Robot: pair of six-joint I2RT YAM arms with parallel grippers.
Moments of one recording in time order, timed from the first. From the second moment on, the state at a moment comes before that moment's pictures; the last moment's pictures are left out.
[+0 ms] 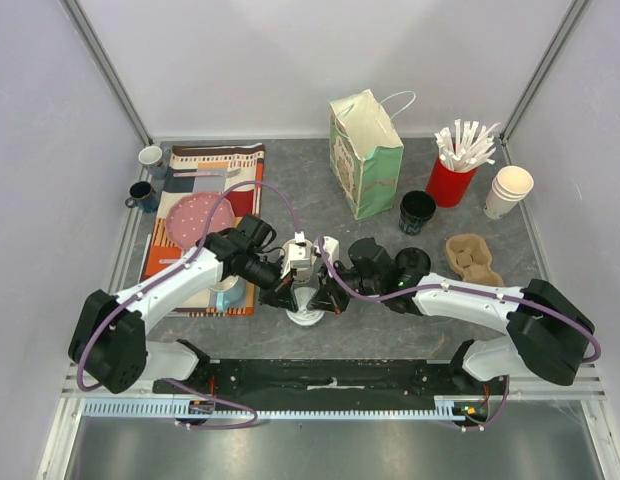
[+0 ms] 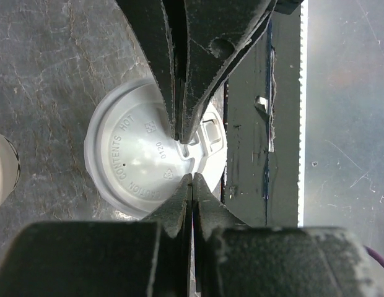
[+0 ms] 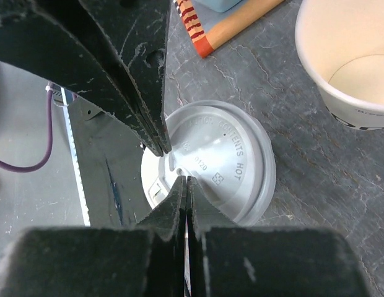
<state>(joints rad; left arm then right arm) -0.57 1.32 0.85 -0.72 0.90 0.60 0.91 1.37 0.68 0.16 -0.50 0.28</state>
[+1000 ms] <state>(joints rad) -0.46 1.22 0.92 -0.81 0.86 0.62 0.95 1.48 0.75 0.21 -0.52 0.25</state>
